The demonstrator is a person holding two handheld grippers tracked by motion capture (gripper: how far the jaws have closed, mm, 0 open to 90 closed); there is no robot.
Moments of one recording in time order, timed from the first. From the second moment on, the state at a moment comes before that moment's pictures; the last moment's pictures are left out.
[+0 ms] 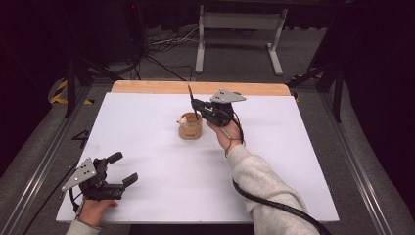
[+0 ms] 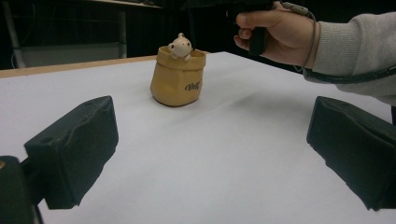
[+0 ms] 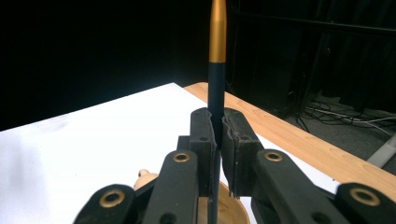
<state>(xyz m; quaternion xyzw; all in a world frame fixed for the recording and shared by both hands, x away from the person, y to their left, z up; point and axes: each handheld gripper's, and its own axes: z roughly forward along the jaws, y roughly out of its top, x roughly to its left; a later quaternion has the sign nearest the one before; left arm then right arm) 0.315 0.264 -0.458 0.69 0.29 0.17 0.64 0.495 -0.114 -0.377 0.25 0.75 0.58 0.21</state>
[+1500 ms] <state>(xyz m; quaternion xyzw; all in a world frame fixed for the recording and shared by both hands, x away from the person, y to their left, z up) 0.314 0.263 -0.458 0.69 0.29 0.17 0.64 0.488 -0.111 -0.398 0.26 0.76 0.57 0.19</state>
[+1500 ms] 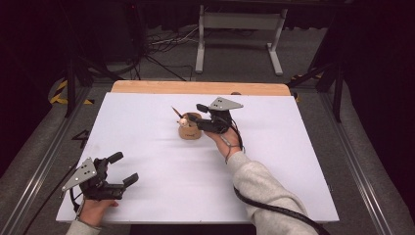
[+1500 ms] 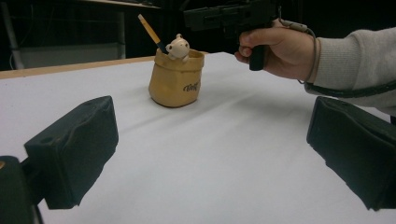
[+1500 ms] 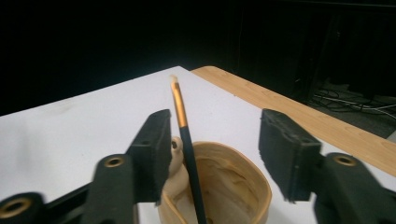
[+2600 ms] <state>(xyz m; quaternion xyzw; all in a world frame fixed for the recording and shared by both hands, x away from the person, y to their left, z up) 0.309 0.265 -0.457 0.69 0.29 0.17 0.64 0.434 -0.175 -0.345 0.20 0.76 0.59 0.19</state>
